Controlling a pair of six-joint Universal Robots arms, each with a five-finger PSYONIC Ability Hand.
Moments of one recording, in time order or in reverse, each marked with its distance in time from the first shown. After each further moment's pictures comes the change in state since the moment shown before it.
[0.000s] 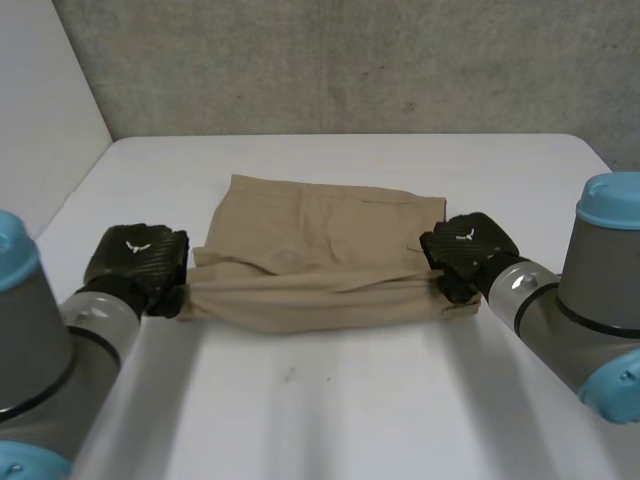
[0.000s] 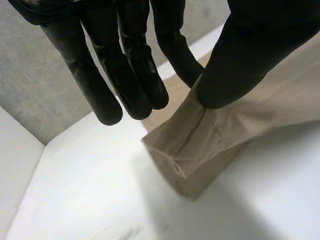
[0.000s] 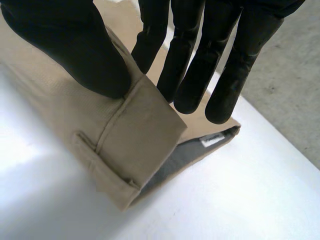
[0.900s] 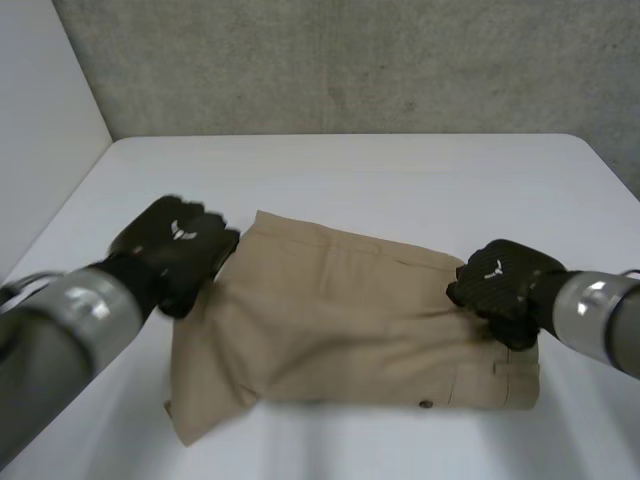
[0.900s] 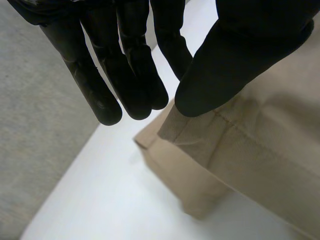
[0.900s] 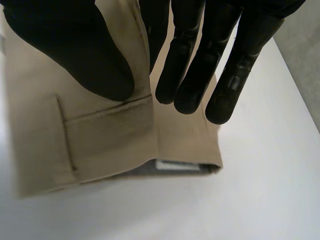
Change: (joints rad) left arm -0.026 0.050 0.149 -0.203 0.282 0.315; right arm -0.097 -0.170 -0.021 0.482 -0.115 -0.453; left_hand 0.002 0.003 0.004 0.001 0.036; right_hand 0.000 0.000 0.000 0.000 0.000
